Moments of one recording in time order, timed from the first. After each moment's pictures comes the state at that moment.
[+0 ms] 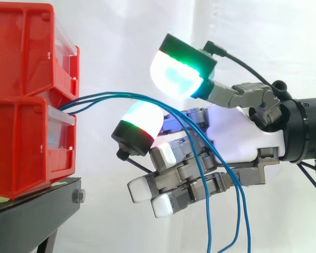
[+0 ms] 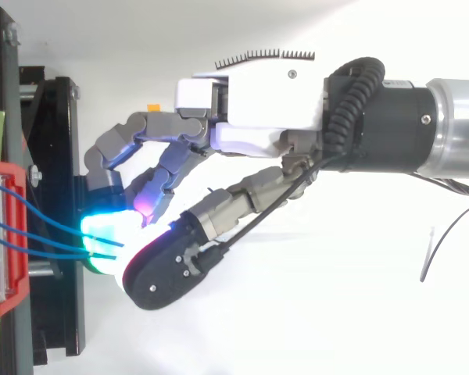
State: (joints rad) arm 0.09 -2.33 -1.07 -2.95 -1.48 0.01
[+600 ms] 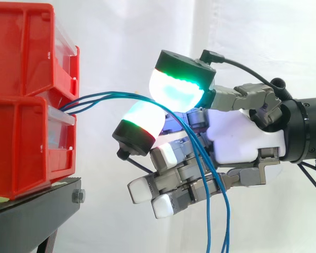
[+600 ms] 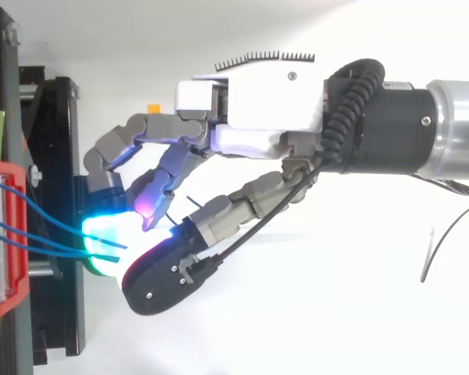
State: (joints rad) arm 0.09 -2.33 -1.07 -2.95 -1.48 0.01
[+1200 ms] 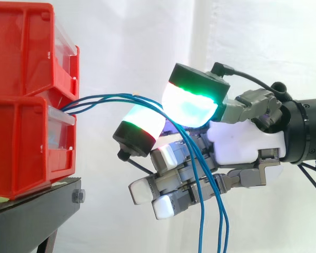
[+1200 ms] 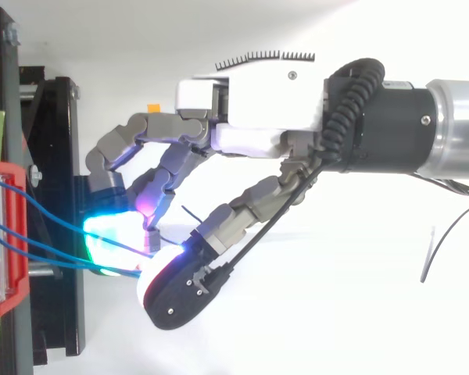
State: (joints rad) arm 0.09 -2.33 -1.07 -2.95 -1.48 0.01
